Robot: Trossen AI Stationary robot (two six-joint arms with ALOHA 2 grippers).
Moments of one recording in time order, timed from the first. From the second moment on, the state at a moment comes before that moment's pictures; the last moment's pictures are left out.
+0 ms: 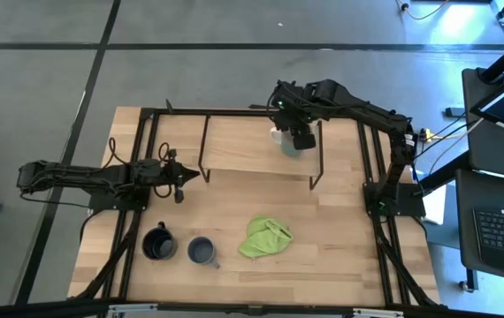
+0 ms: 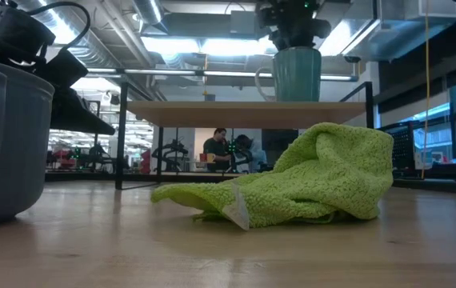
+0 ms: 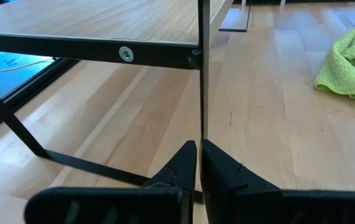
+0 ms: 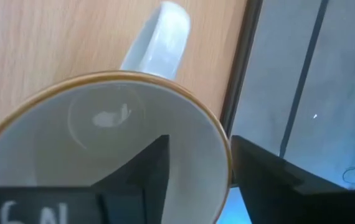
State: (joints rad) left arm 0.12 0.45 0.01 0.07 -0.19 0.01; right arm -0.35 1.83 2.00 -1.41 0.26 -0.61
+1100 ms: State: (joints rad) left arm 0.12 0.45 0.01 0.07 -0.19 0.01; right arm -0.28 1.89 2.21 -1.32 0.18 0.07
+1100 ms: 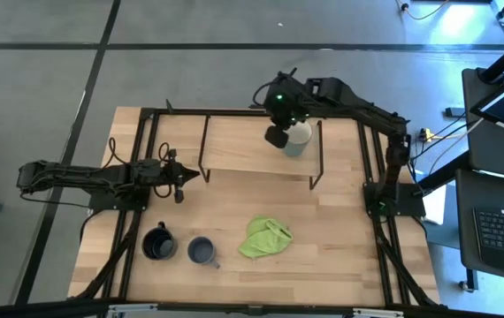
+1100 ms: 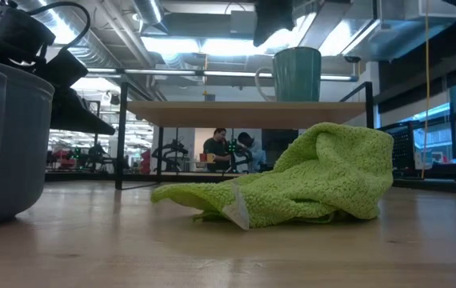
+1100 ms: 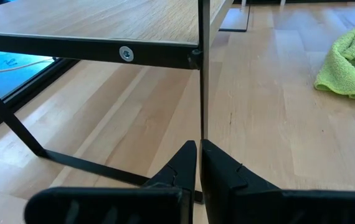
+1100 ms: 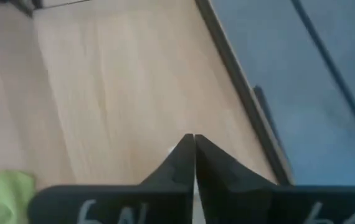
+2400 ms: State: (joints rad) left arm 0.12 0.45 0.01 0.07 -0.19 0.01; right arm -0.31 1.96 2.21 -1.47 0.19 0.33
